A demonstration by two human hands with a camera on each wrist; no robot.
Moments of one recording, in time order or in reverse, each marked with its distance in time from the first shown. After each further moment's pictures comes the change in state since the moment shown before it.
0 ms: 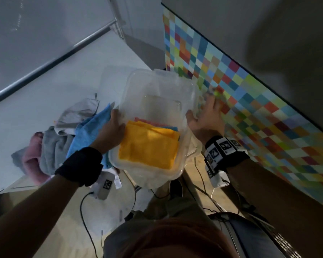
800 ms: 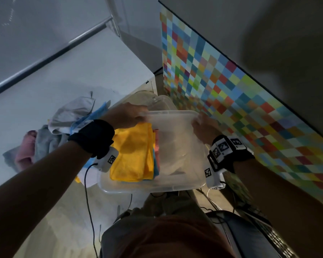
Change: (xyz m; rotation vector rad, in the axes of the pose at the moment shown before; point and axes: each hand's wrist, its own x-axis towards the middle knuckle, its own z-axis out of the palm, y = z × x) left_hand 0.060 0.038 -0.004 0.458 -0.363 0.598; right_hand 0.016 0.037 0.017 0.017 -0.565 0.252
